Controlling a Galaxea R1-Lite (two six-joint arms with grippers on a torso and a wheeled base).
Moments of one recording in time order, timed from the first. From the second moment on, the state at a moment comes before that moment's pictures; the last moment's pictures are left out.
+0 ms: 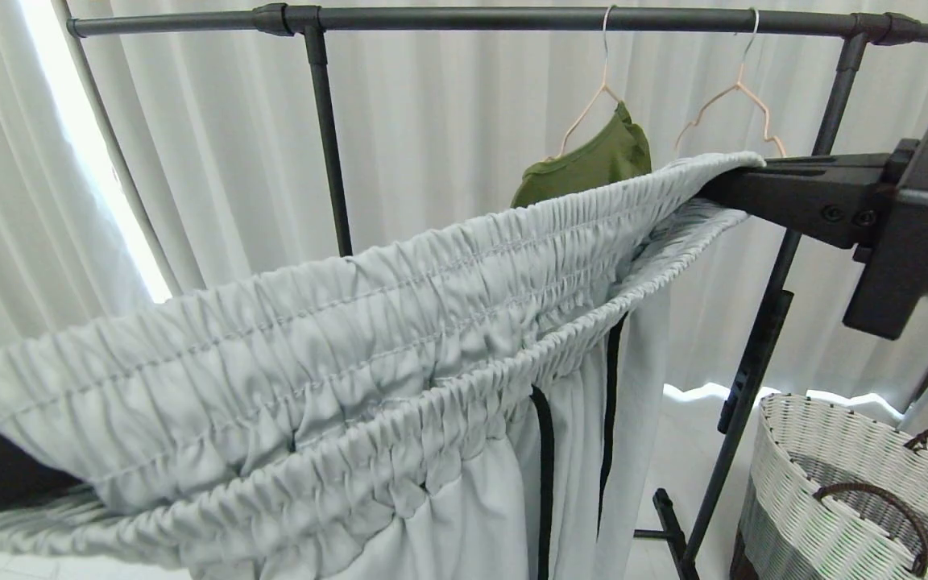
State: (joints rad) left arm -1.22 1.11 -1.43 0.78 0.23 -0.41; right arm 1.03 1.29 -1.17 -0.09 -0.22 -0.12
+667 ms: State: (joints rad) left arm -0.99 1.29 -1.46 0.44 0.45 -0.15; right arm 0.98 1.12 -1.17 0.17 -0.31 -0.12
